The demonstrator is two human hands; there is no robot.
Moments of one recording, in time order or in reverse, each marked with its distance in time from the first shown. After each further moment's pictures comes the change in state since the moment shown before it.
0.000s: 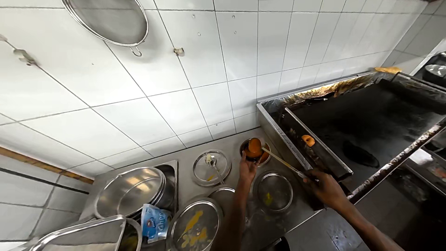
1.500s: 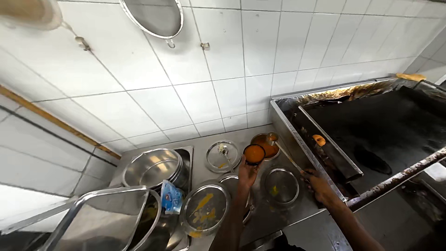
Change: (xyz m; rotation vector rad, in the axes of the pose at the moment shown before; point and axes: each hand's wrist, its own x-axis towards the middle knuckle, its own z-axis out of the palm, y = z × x) left_hand -0.078 0.023 -0.043 -0.074 0.027 0.061; right_hand 0.027 0.002 0.069 0.914 -0.128 0.477
